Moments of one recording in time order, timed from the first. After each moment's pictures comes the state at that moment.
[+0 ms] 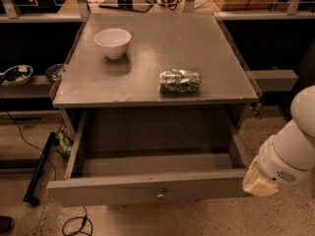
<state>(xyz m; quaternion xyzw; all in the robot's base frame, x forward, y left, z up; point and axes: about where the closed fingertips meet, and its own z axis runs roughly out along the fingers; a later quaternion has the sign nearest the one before) 0.371 -0.235 0.731 -0.57 0.82 0.08 0.07</state>
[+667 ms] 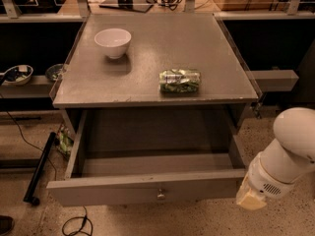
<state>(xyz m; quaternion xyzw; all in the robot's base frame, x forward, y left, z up) 0.360 -0.232 0.674 -0.55 0.83 0.11 0.03</state>
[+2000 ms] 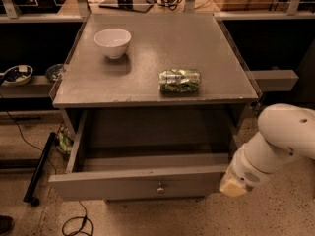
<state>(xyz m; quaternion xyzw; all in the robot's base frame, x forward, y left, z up) 0.398 -0.201 0.661 -0.53 0.84 0.12 0.07</state>
